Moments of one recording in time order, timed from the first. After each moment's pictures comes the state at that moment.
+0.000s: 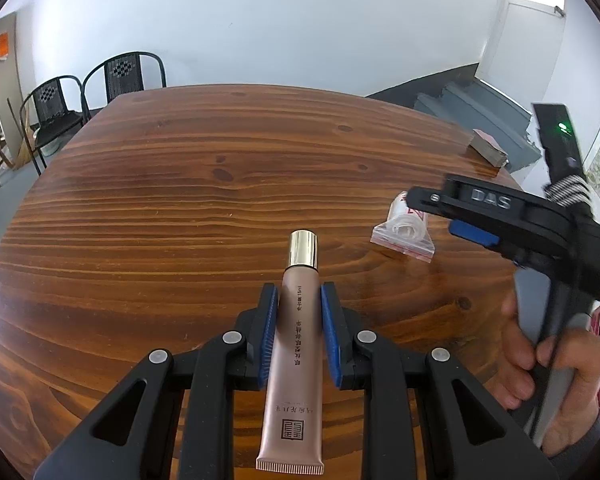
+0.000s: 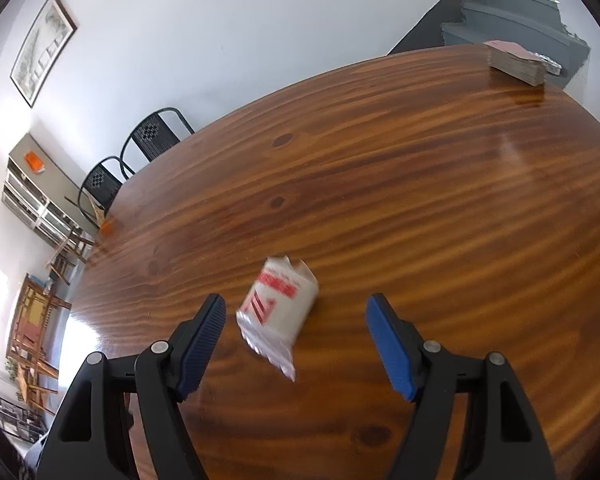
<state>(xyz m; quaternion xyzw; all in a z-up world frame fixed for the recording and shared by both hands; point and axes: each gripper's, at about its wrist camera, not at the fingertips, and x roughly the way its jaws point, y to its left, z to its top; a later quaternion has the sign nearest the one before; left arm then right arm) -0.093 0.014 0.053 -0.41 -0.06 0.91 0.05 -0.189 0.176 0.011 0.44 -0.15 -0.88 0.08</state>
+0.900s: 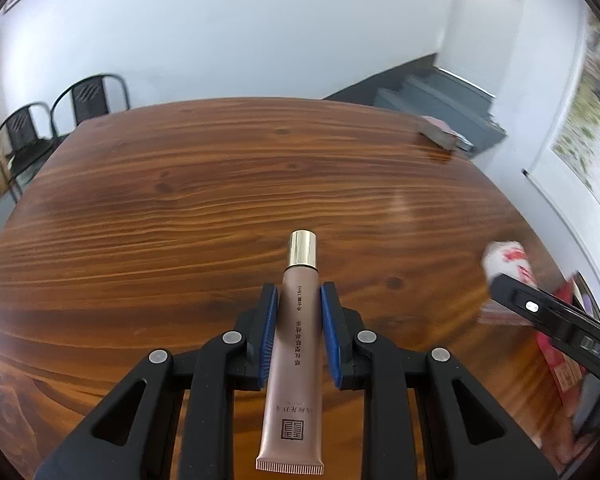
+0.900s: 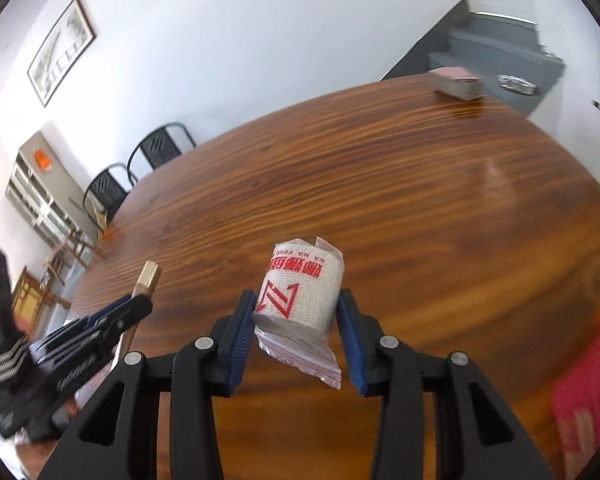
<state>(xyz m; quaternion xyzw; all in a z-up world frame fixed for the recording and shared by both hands) -0.060 0.068 0.074 -0.39 -0.03 0.91 0.12 -0.020 0.257 0.053 0.38 -0.15 -0.91 0.06</state>
